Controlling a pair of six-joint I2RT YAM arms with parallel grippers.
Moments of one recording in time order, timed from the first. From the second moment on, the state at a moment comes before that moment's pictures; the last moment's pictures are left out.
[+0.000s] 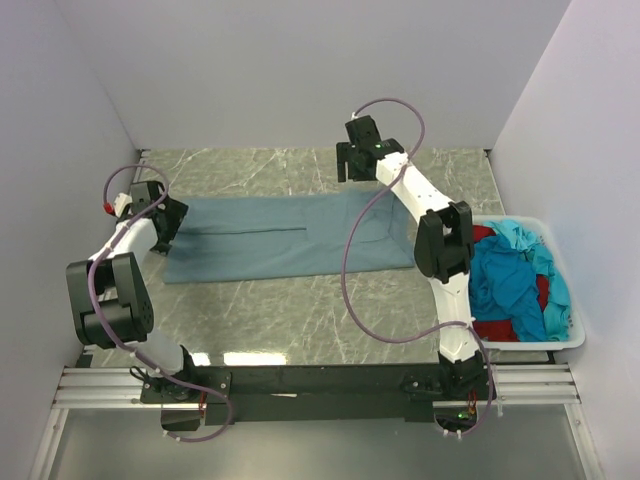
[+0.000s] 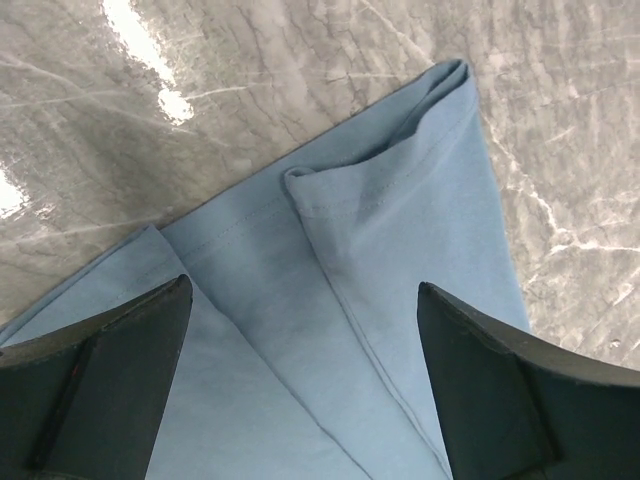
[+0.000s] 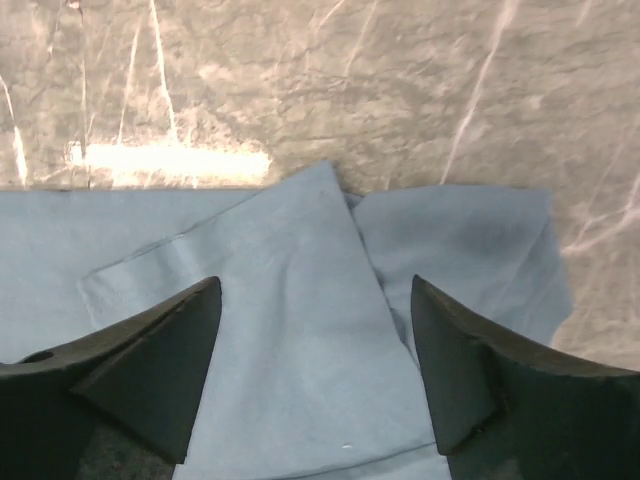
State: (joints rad) left arm 0.21 1.59 1.00 -0.29 -0.16 -0.98; right arm 0.40 2.25 2.10 -0.72 0.22 0.25
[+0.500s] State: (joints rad) left arm 0.15 1.64 1.19 -0.17 0.02 -0.87; right arm 0.41 1.83 1.48 -0.60 0.15 0.42
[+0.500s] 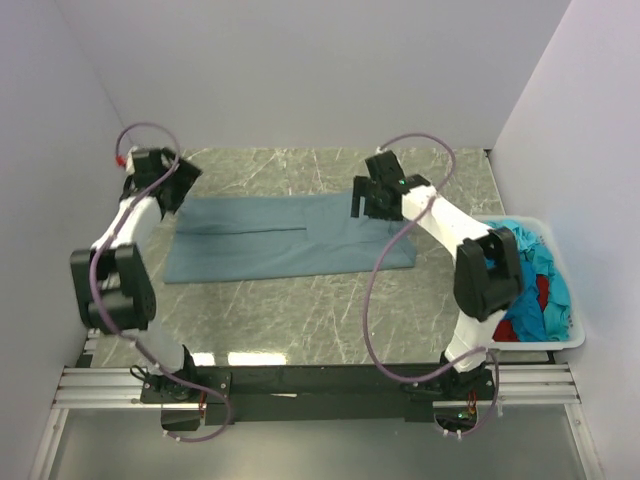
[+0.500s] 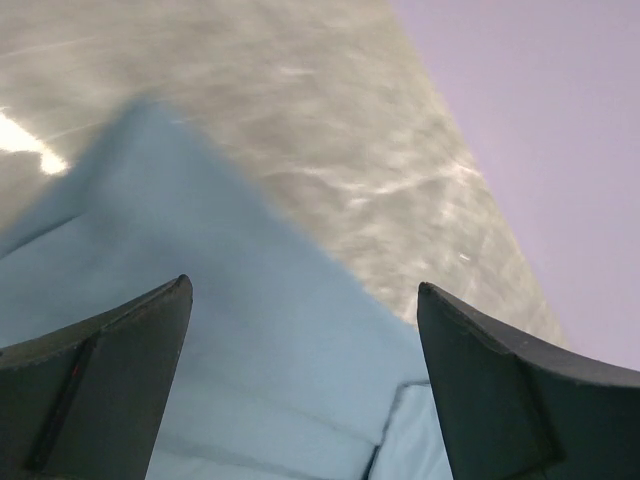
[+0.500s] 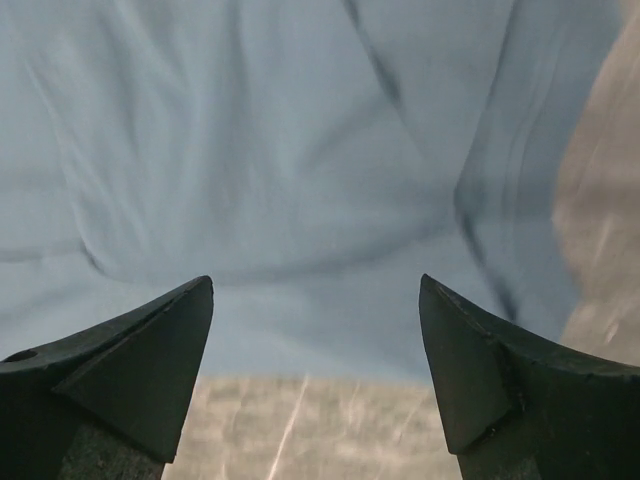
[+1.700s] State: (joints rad) left arm -0.40 1.19 0.41 0.02 0.17 -1.19; right arm 0.36 2.58 2.38 -0.79 -0.02 0.21
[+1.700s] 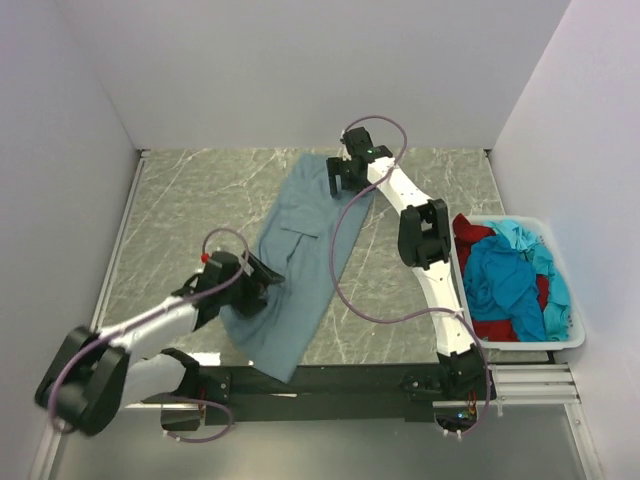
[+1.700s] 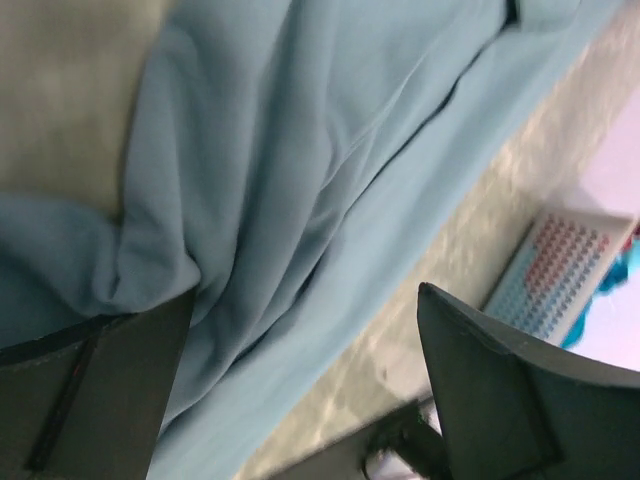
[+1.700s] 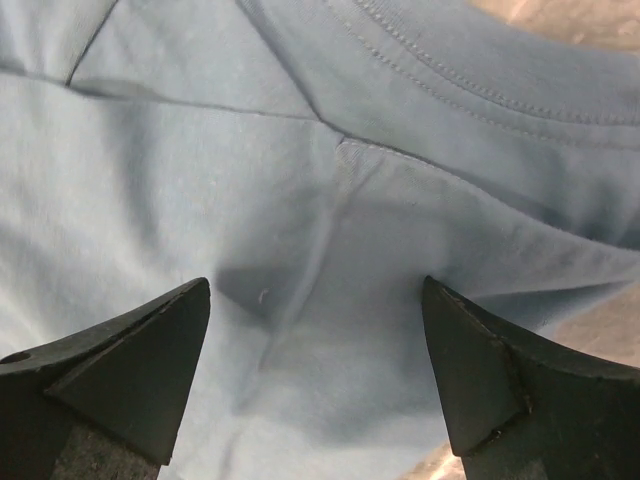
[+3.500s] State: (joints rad) left arm -0.68 1.59 0.69 0.19 0.30 -0.81; right arm 0.51 2.12 1.57 -0.47 -0.10 0.47
